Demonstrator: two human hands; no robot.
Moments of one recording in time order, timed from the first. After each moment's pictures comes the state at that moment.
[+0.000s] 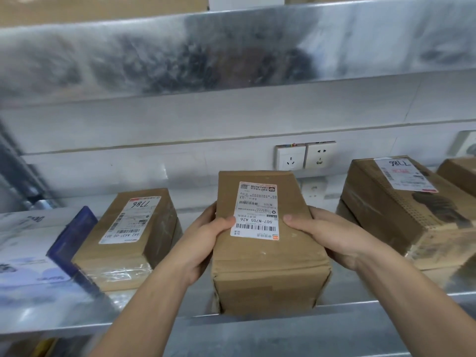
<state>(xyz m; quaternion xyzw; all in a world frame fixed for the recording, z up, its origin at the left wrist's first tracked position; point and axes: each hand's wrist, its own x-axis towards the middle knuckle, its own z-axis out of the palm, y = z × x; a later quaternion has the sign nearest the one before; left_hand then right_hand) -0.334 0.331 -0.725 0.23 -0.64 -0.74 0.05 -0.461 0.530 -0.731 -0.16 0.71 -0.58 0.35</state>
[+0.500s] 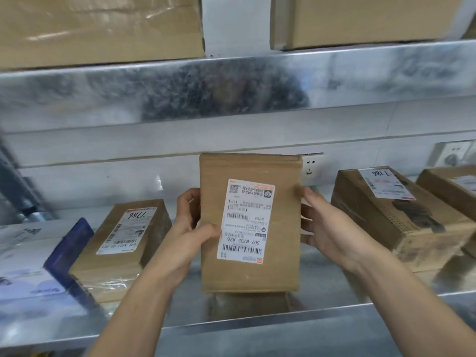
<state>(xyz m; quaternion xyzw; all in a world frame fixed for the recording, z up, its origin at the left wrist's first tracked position) -0.326 0.317 -0.720 0.09 -0.69 -0.69 0.19 -0.457 0.537 -0.713 -0.14 0.61 -0.73 0.28</state>
